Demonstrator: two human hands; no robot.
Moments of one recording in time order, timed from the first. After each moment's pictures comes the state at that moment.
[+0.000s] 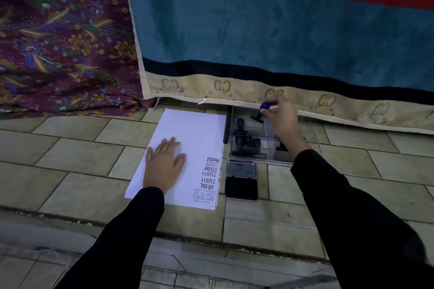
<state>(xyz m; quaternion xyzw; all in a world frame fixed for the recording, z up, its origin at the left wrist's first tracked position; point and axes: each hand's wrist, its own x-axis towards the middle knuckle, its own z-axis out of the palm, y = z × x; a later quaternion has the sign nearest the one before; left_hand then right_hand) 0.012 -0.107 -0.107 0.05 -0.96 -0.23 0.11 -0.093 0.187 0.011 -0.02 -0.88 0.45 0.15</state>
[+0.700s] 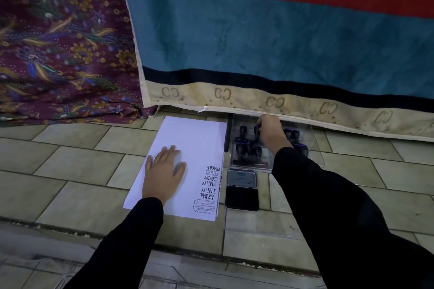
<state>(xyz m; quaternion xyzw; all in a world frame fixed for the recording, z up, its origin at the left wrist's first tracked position) 0.012 -0.106 -0.106 0.05 -0.96 -0.23 0.11 -0.123 0.170 -0.013 -0.04 -0.98 0.22 -0.01</state>
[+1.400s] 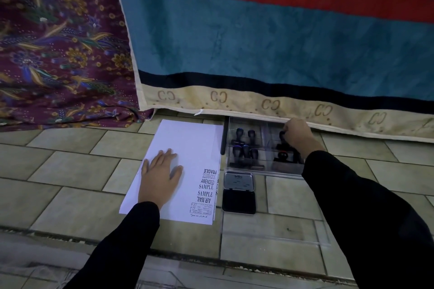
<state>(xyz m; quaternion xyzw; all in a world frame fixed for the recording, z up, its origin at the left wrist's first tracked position) 0.013 -0.106 -0.103 0.05 -0.97 -0.23 0.11 -0.123 0.251 -0.010 -0.05 -0.99 0.15 0.01</state>
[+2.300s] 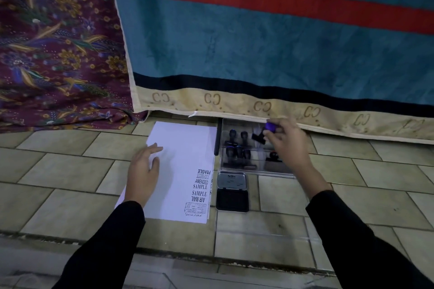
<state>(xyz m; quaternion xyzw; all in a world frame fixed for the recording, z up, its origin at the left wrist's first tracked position) 0.017 -0.118 -0.076 0.05 -0.86 -0.46 0.21 -0.037 0.223 0.016 0.05 -0.89 0.40 0.19</state>
